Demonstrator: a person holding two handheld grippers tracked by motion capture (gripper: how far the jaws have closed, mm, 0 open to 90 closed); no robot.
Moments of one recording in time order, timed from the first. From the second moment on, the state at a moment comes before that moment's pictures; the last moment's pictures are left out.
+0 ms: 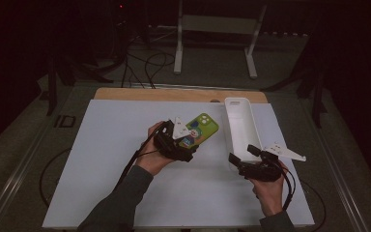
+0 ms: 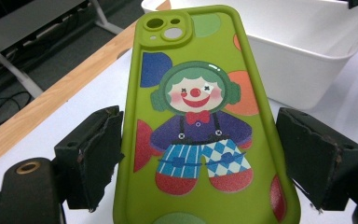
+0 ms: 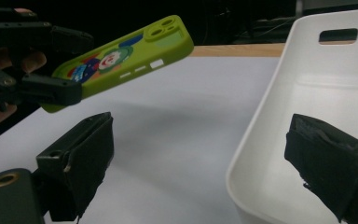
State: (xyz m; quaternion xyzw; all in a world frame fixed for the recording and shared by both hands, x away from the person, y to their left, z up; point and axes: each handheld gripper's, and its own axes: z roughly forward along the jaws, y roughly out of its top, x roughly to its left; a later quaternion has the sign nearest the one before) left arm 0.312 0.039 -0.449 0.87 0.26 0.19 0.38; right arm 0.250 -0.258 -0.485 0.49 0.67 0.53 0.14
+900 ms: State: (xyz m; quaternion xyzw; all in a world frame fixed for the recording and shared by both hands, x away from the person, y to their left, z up) left arm 0.298 0.035 -0.447 0.87 0.22 0.17 0.41; right arm 0.270 -0.240 -0.475 0.49 0.68 0.54 0.09
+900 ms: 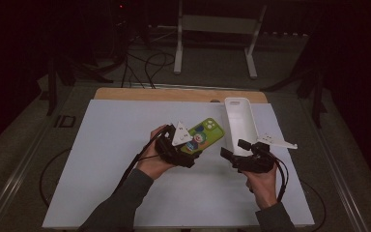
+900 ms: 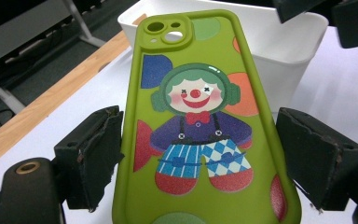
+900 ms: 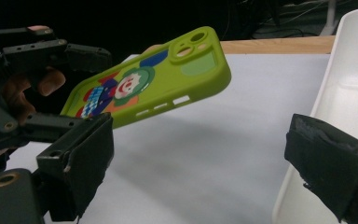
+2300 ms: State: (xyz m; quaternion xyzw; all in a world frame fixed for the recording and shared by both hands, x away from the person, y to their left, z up) left arm 0.281 0.028 -0.443 0.87 0.16 0.14 0.44; right arm 0.286 -0.231 -0.473 0.49 0.66 0.57 -0.01
